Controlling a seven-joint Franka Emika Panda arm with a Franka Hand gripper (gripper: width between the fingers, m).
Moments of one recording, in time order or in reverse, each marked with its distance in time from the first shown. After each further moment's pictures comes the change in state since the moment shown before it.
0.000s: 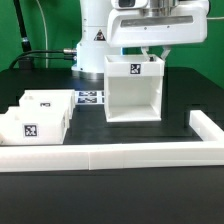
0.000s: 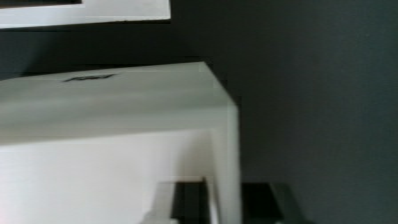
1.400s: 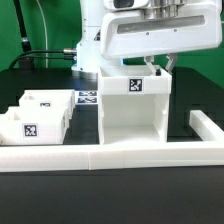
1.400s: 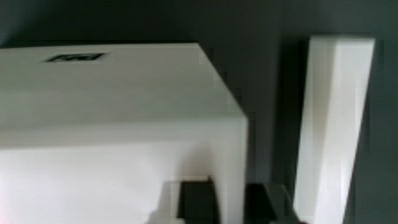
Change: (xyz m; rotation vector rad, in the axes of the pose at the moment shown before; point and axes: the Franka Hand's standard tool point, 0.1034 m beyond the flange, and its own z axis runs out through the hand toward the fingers) arm 0.142 0.012 -0.012 0.035 0.116 -0.071
